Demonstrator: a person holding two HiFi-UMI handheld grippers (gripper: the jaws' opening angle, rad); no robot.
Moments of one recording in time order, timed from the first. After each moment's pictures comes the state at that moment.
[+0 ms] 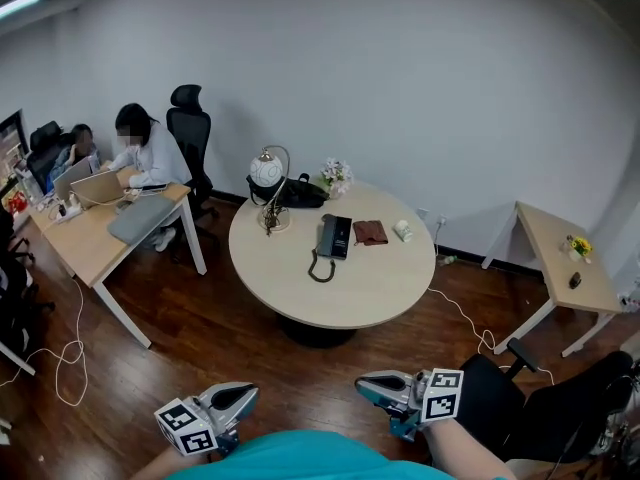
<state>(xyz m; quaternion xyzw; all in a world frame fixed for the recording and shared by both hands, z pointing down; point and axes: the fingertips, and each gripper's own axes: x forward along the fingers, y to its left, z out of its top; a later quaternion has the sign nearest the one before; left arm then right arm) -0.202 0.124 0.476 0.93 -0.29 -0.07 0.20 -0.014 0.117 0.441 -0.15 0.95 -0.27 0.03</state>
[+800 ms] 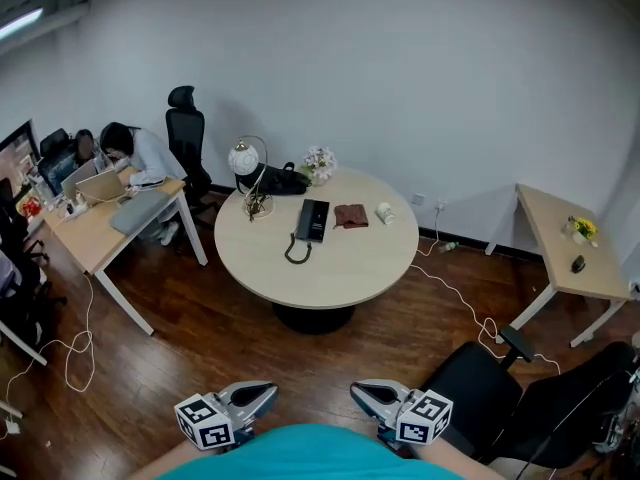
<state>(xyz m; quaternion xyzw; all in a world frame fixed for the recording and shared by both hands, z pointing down) -0.040 0.185 0.495 0.93 -0.28 -0.03 0.23 0.112 0.184 0.492 -0.27 0.95 -0.18 -0.02</state>
